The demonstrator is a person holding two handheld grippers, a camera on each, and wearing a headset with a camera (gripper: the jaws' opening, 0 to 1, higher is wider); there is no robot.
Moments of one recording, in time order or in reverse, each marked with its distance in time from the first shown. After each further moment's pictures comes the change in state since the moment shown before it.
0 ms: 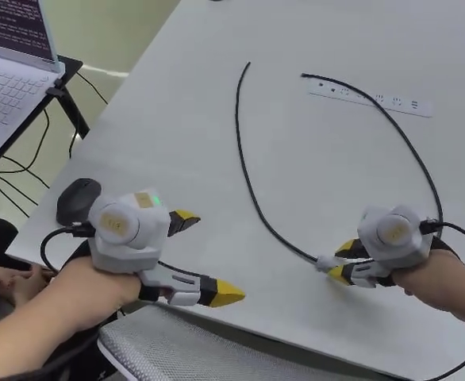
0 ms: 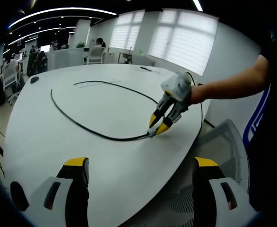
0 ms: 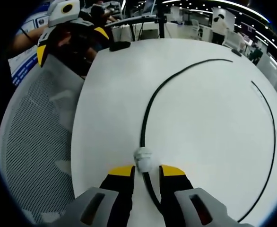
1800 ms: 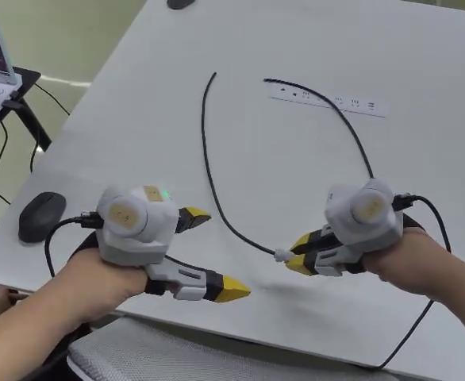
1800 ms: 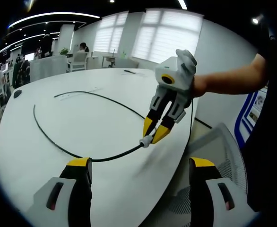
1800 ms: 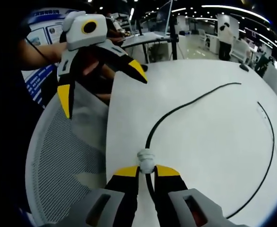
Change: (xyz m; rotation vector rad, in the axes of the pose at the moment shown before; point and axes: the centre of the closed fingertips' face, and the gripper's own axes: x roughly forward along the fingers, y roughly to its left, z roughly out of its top) left arm 0.035 -0.031 0.036 0.093 -0.012 -0.126; right arm -0.050 0.048 0.063 -0.019 -0.111 0.102
